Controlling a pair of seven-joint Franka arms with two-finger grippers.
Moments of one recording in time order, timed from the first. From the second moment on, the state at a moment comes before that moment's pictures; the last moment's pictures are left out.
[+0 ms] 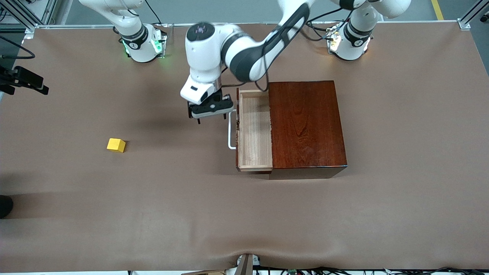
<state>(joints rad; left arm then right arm) -1.03 0.75 0.13 -1.02 0.07 1.96 -1.24 -0.06 0.00 -0.03 -1.51 0.02 1.41 -0.07</state>
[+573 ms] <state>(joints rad) -0.84 0.54 0.15 -1.03 0.07 1.75 -1.21 -0.06 0.14 -0.03 -1.51 0.02 1.42 -0.07</state>
